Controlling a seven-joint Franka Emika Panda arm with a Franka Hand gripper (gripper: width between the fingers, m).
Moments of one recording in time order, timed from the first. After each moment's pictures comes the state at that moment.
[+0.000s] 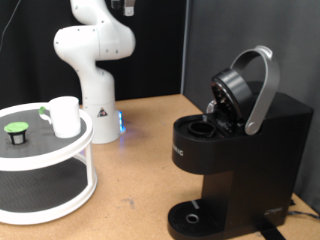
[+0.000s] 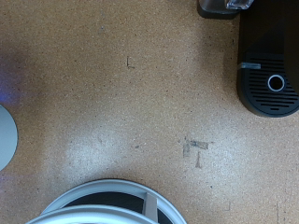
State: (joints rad) arm 0.01 -0.78 -0.01 -2.36 0.01 1.58 -0.80
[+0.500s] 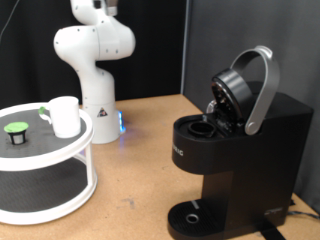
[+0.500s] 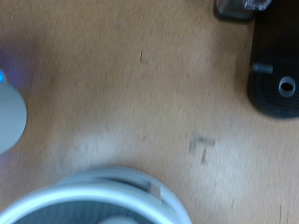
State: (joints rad) arm 0.00 -0.79 -0.12 -2.35 -0.03 1.55 -0.96
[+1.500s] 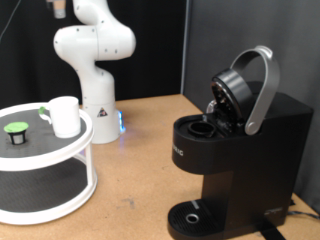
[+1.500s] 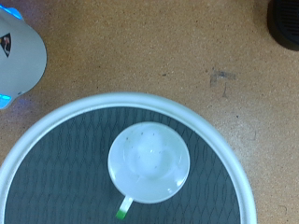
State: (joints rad) arm -0.06 -0.81 -0.28 -2.35 -0.17 1.54 -1.11
